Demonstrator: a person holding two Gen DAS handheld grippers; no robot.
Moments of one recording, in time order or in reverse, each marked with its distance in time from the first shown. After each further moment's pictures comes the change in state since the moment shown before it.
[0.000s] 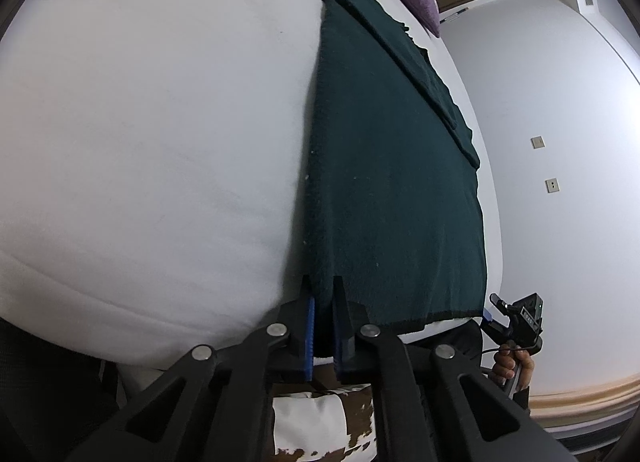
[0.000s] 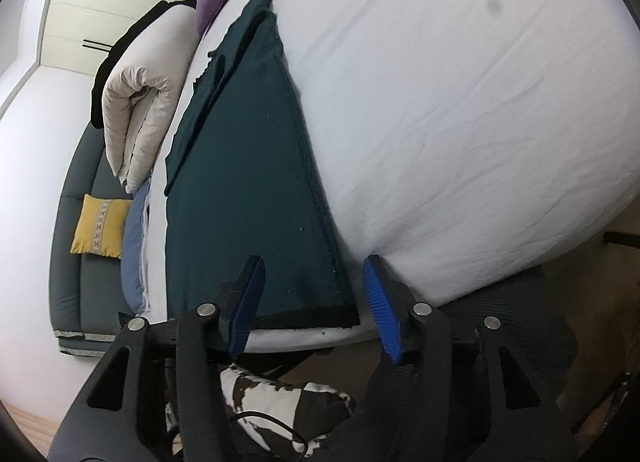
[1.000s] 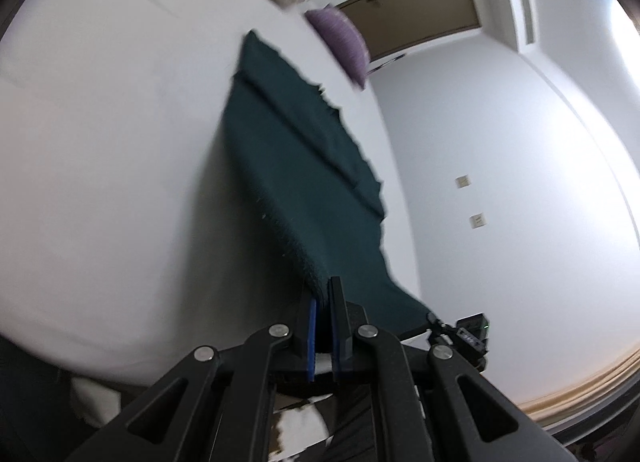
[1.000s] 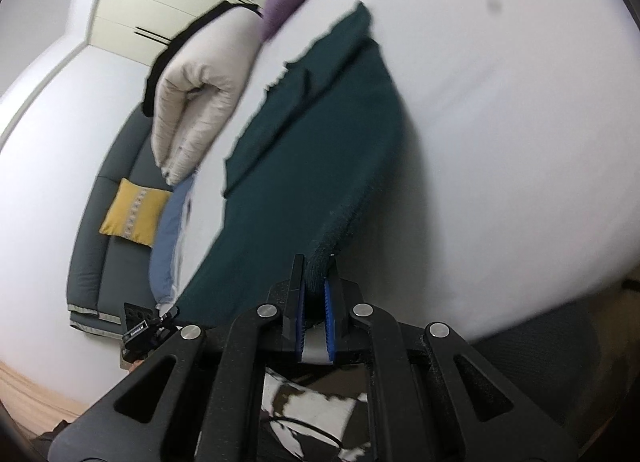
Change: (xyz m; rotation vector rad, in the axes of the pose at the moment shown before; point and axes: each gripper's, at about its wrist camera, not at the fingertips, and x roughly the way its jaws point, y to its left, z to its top) left arm -0.064 -0.050 0.022 -0.002 -0.184 -0.286; right arm -0.026 0.091 0.014 -0.154 -0.074 0.136
